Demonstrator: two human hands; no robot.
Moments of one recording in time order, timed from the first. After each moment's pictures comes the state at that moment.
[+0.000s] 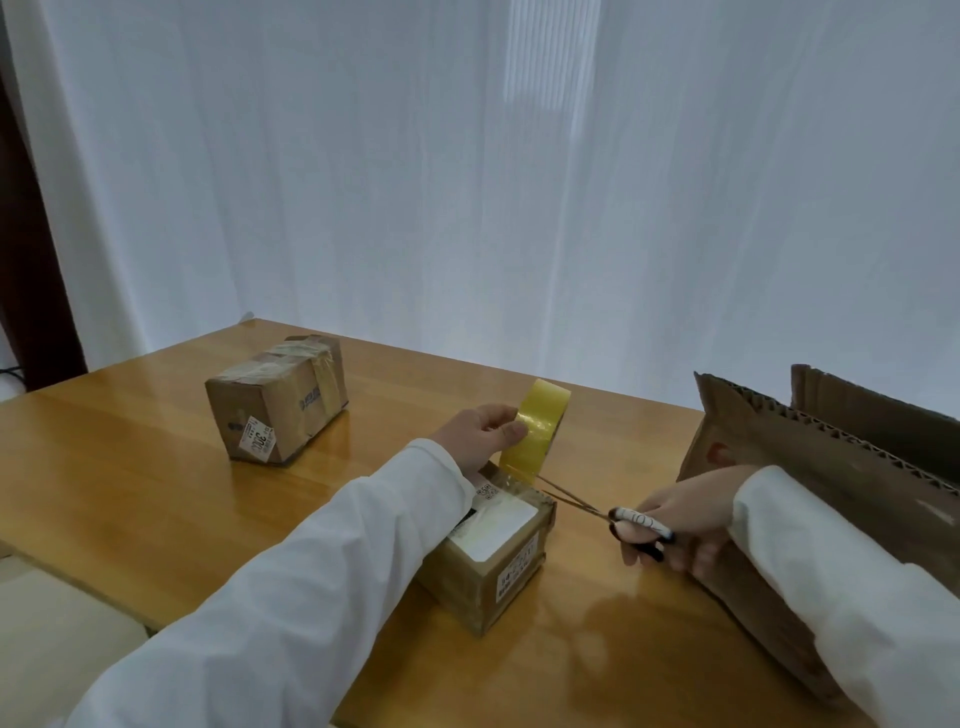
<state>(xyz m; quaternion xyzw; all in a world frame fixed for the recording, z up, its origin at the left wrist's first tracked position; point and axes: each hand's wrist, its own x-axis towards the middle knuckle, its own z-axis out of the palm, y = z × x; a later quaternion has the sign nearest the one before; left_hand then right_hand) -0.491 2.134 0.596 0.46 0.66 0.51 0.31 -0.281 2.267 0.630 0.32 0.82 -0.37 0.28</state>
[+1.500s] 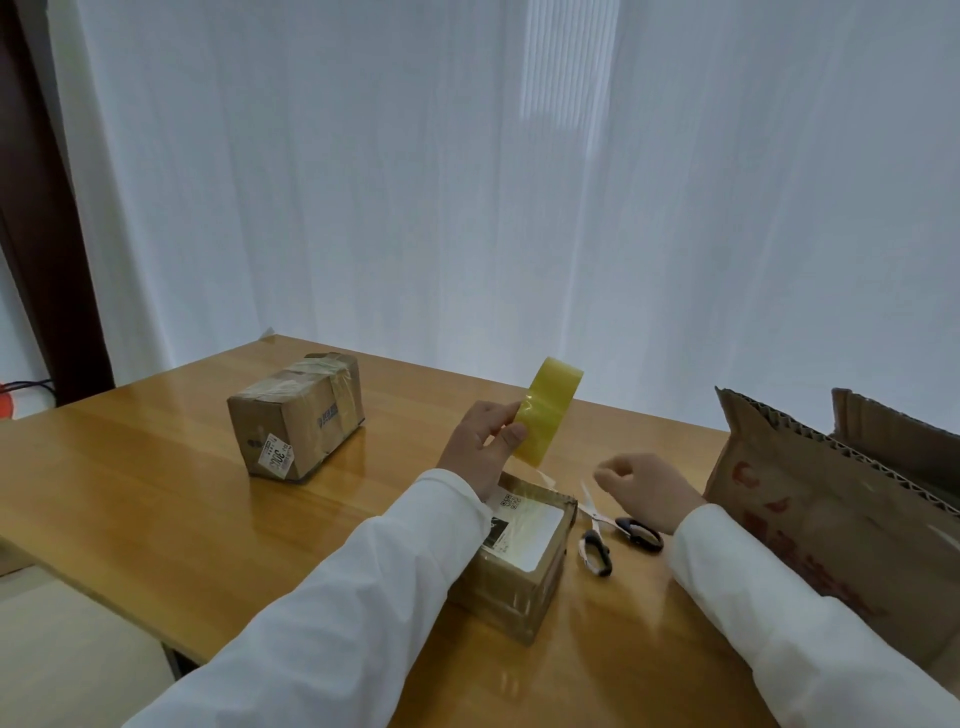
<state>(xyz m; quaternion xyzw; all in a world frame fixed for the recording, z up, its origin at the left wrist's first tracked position) -0.483 2.129 0.592 0.44 0.64 0.62 0.12 -0.332 2.260 0.602 0.38 0.88 -0.28 -0.11</state>
